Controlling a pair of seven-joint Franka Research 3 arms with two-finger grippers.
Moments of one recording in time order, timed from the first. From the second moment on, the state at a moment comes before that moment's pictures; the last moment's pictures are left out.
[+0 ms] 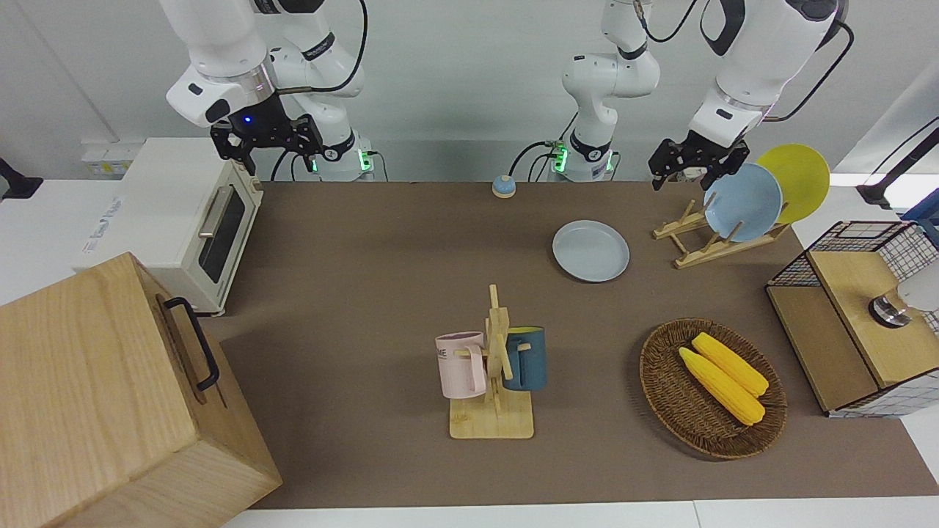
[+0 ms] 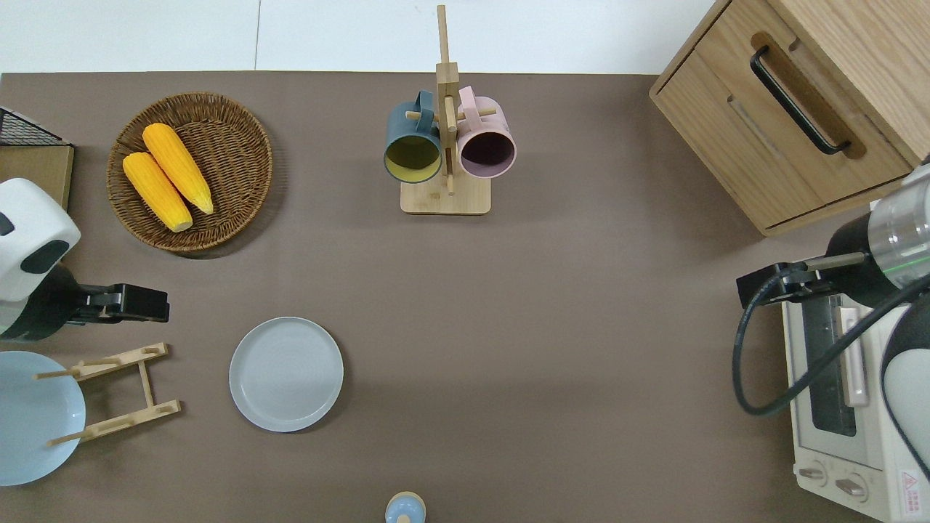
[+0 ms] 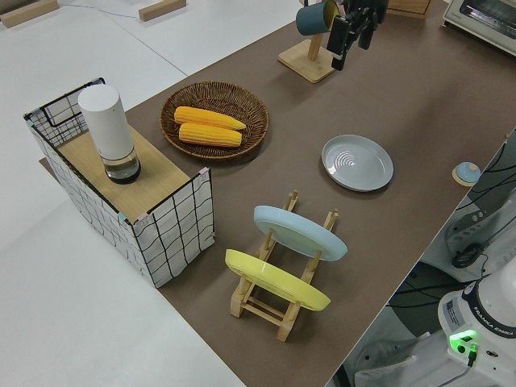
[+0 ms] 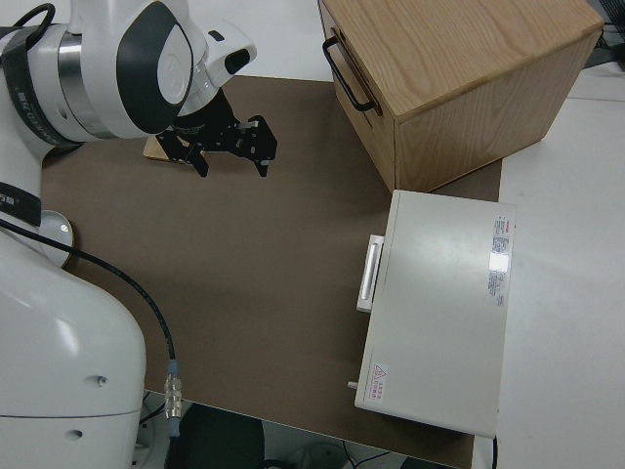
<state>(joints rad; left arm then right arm) -0.06 -0.11 0.01 -1.76 -0.04 1.60 -0.04 -0.26 0.02 0.38 -1.48 -0.03 1.38 0.04</state>
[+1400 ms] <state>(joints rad) -0.06 -0.14 0.00 -1.81 0.00 1.55 -0.04 -0.26 0.02 0.38 -1.48 -0.03 1.38 0.04</state>
